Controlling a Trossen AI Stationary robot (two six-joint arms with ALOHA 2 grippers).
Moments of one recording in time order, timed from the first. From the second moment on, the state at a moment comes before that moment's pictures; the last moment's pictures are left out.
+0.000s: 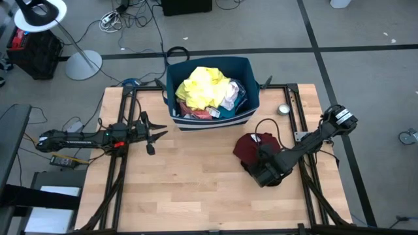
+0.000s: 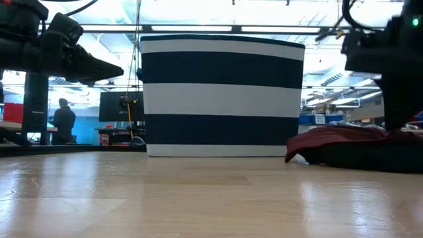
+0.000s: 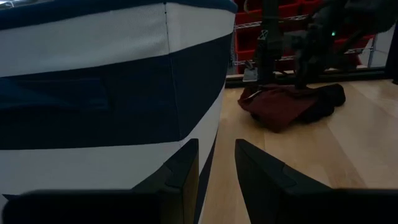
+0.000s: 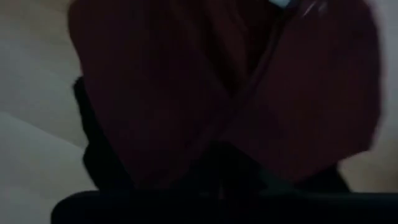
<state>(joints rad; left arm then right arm) 0.05 0.26 0.02 0.20 -0.22 0.12 0.58 1.56 0.95 -1.05 0.37 1.71</state>
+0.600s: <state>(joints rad) 0.05 0.26 0.02 0.21 -0.22 0.12 0.58 1.56 1.27 -1.39 0.47 1.65</state>
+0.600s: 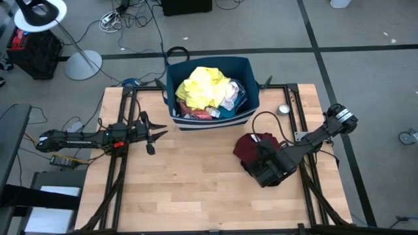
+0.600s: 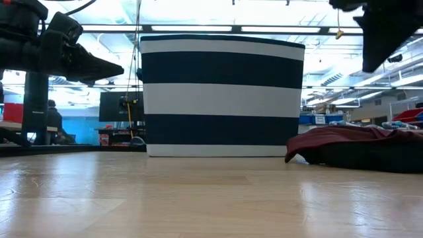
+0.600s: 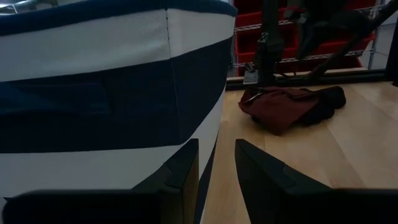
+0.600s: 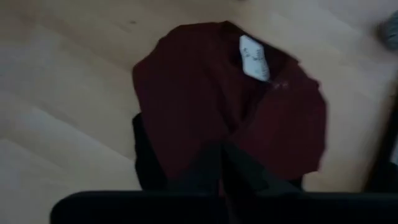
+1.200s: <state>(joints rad) 0.05 0.26 0.02 0.21 -0.22 0.13 0.67 1.41 0.84 -0.99 0.54 1.85</state>
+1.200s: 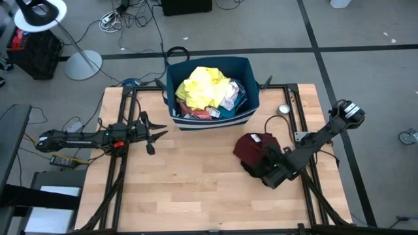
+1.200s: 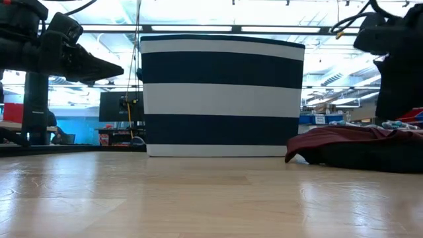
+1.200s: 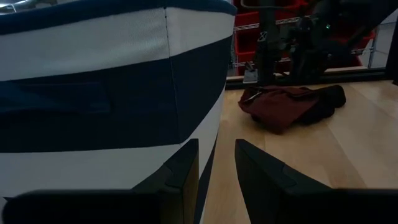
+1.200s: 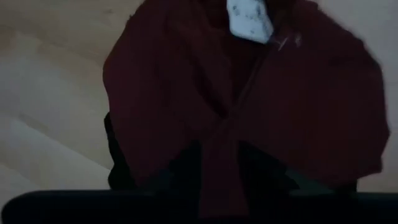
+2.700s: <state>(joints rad) 0.05 0.26 0.02 0.20 -0.22 0.10 0.55 1.51 0.81 -0.97 0.39 1.71</state>
